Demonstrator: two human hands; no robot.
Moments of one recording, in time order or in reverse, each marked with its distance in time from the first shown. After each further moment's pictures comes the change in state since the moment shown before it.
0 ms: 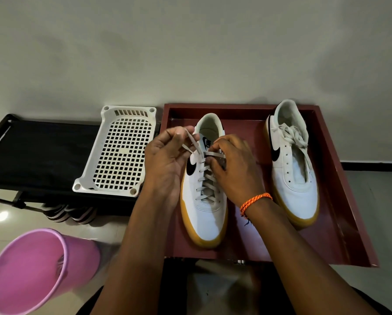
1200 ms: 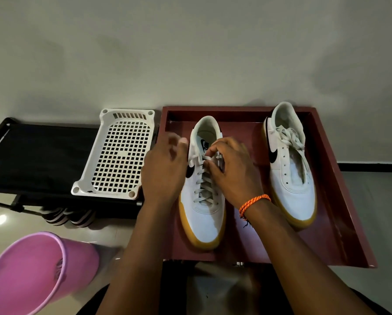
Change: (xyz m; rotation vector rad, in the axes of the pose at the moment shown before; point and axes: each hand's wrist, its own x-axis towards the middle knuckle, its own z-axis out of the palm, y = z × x) left_hand 0.009 -0.015 -0.017 1.144 0.150 0.278; right_hand 0.001 0.004 -0.004 0.050 -0.011 -0.002
